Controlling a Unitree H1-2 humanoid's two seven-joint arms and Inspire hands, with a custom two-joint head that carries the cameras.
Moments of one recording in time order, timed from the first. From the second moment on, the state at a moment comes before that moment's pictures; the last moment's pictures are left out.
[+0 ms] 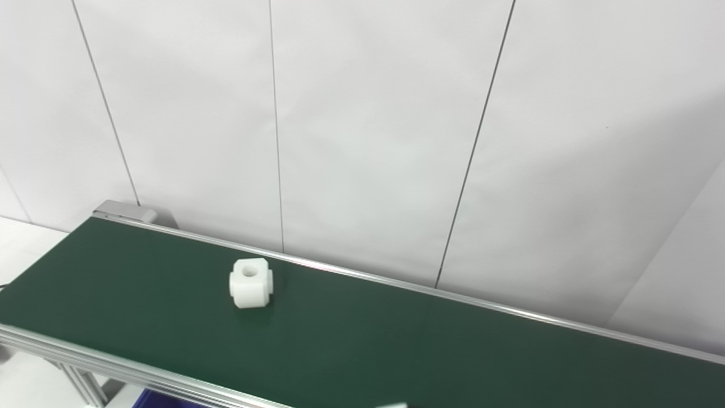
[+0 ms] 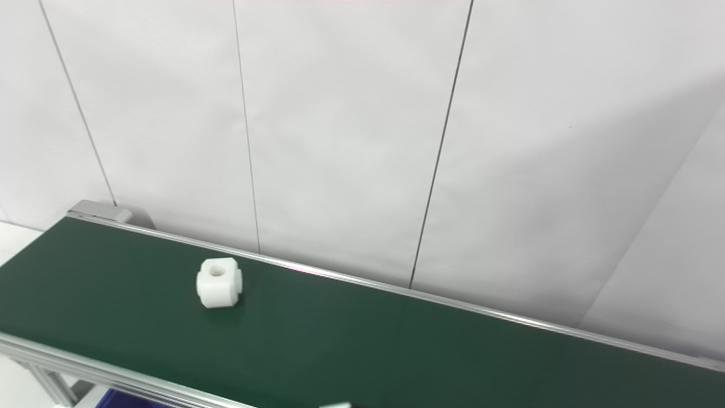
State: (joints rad) left arm 0.28 0.14 -0.44 -0.27 0.22 -0.44 0.02; right arm 0.32 -0.21 0.41 0.21 -0.06 -0.42 -0.15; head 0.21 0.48
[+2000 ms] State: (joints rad) left arm -0.44 0.28 -0.33 0.51 0.94 -0.11 0.21; right arm 0.36 -0.15 0.35 0.17 -0.06 -0.42 -0.05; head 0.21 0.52
